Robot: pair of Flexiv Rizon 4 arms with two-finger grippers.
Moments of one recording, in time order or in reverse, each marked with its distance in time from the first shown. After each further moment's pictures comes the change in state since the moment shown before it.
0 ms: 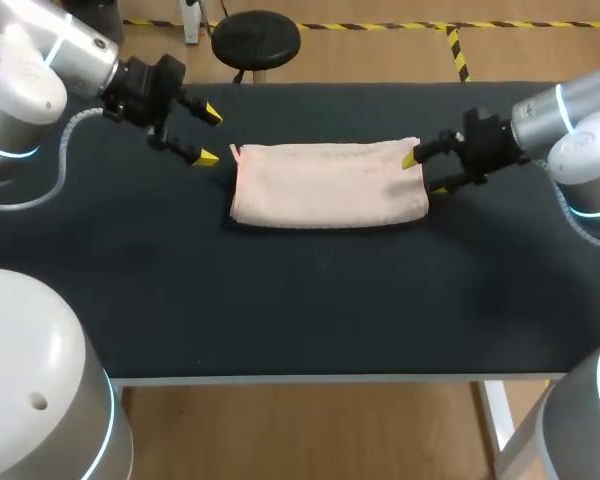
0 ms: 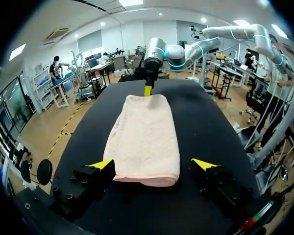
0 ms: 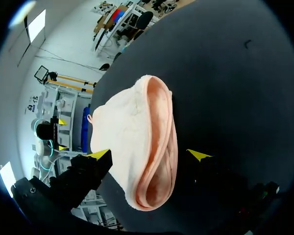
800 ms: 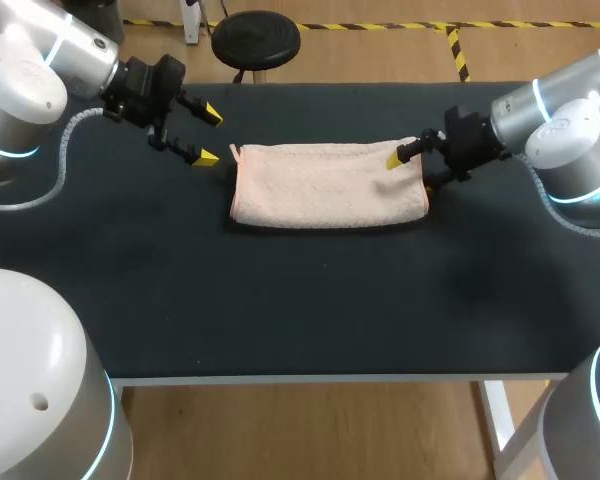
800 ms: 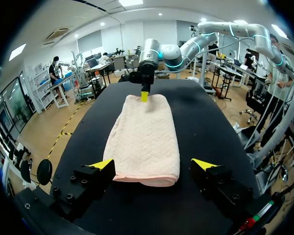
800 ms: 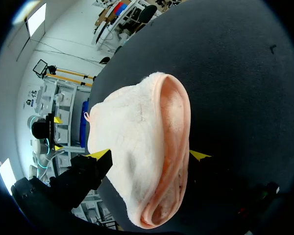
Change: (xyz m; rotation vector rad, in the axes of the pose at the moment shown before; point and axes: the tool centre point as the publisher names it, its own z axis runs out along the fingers) left arm 0.000 0.000 0.000 0.000 0.000 0.000; right arm 0.007 0.008 0.027 0.049 -0.008 -0.025
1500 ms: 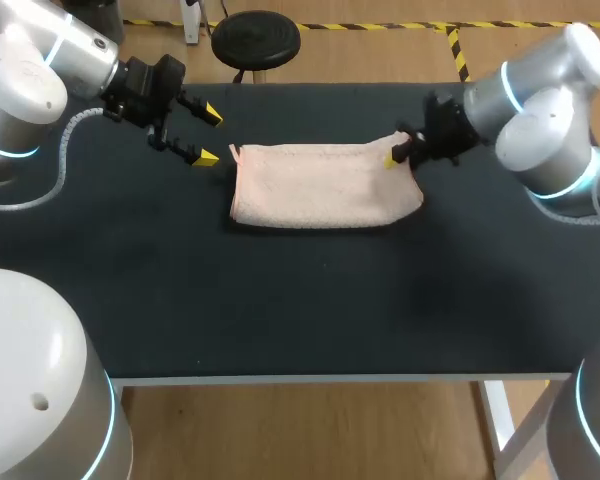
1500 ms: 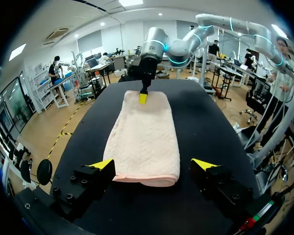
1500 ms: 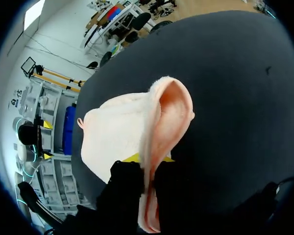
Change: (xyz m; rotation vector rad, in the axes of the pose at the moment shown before) left arm 0.000 0.000 0.000 0.000 0.000 0.000; right arm 0.038 0.007 0.004 -0.086 -0.186 -0.022
